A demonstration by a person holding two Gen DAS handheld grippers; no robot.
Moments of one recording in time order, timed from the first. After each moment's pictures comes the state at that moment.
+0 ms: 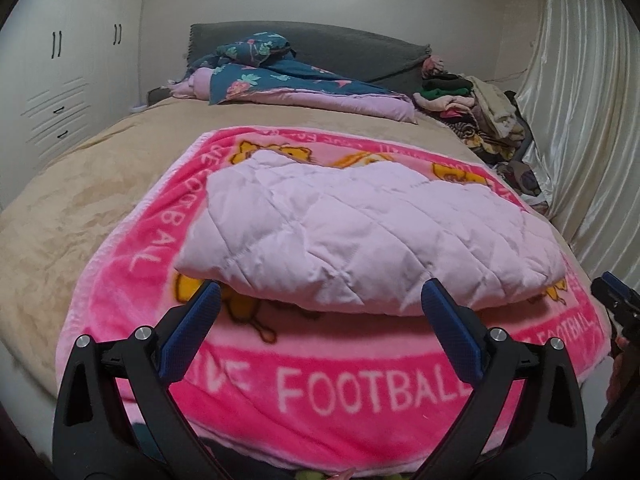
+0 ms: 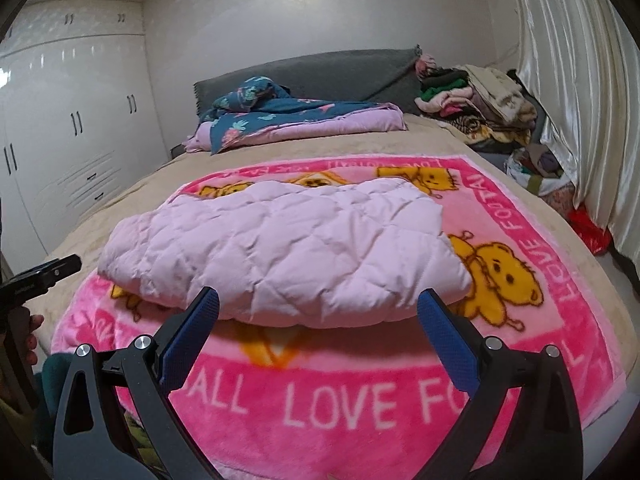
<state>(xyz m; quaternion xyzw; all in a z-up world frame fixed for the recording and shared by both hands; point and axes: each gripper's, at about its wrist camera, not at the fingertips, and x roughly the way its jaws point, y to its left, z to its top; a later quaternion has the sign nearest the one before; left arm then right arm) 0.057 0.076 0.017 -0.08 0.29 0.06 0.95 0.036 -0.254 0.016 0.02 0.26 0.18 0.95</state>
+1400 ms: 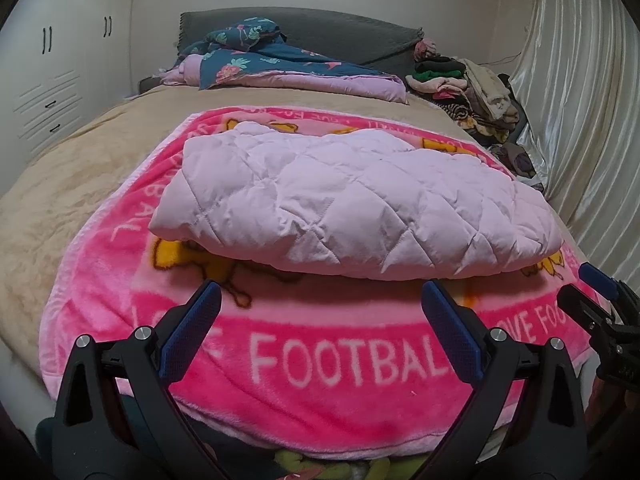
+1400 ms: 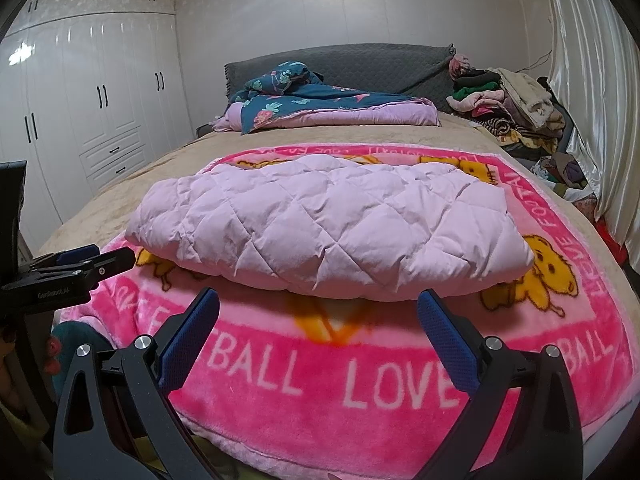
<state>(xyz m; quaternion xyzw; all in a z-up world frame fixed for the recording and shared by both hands) 0.051 0.050 -0.010 -0.08 0.31 0.05 0.94 0.015 -0.202 -0.006 0.00 0.27 0.22 0.94</state>
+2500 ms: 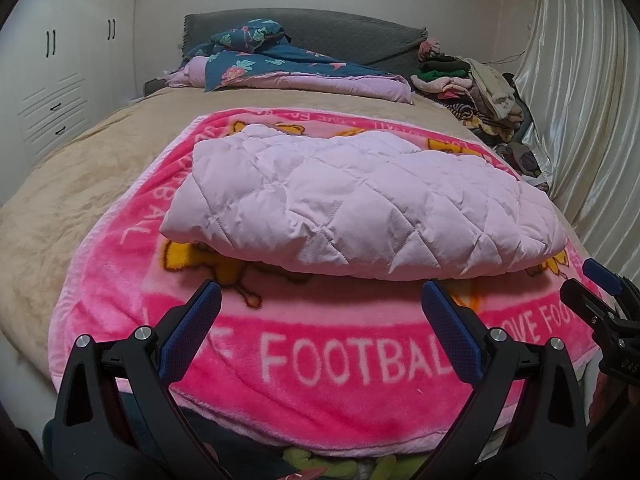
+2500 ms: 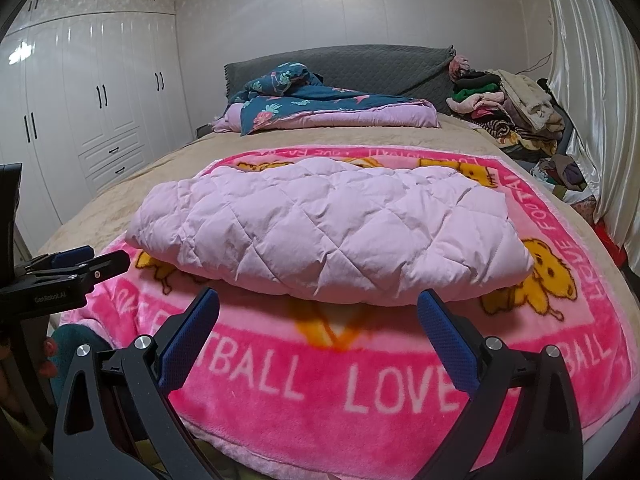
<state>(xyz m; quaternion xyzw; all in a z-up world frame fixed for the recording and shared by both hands) 0.049 0.054 -0.009 -0.08 0.32 0.05 0.94 0.016 -0.199 -0.001 0.00 0.27 0.22 0.94</state>
